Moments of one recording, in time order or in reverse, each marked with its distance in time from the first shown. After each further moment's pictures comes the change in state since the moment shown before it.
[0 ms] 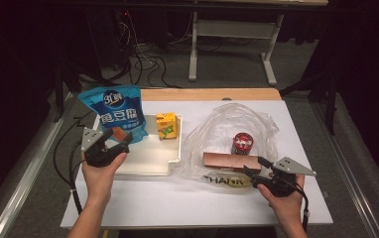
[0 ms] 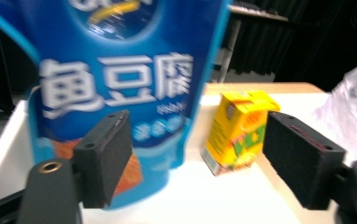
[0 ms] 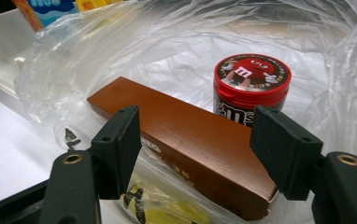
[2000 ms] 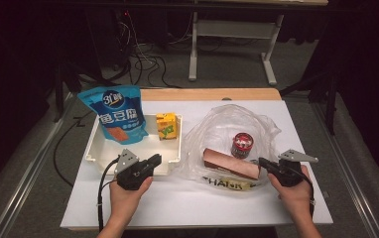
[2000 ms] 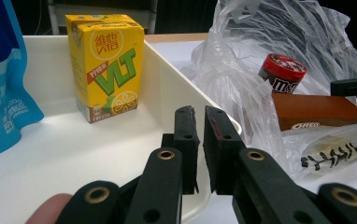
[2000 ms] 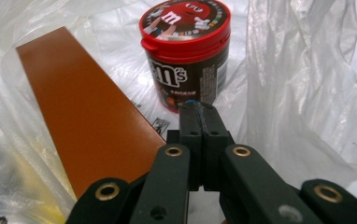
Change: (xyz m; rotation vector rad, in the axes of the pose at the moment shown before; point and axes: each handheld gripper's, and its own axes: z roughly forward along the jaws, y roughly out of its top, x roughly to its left) left arm -0.066 -0.047 0.002 0.116 -0.283 0.048; right arm -0.052 -0.010 0.018 0.155 -0.024 0.029
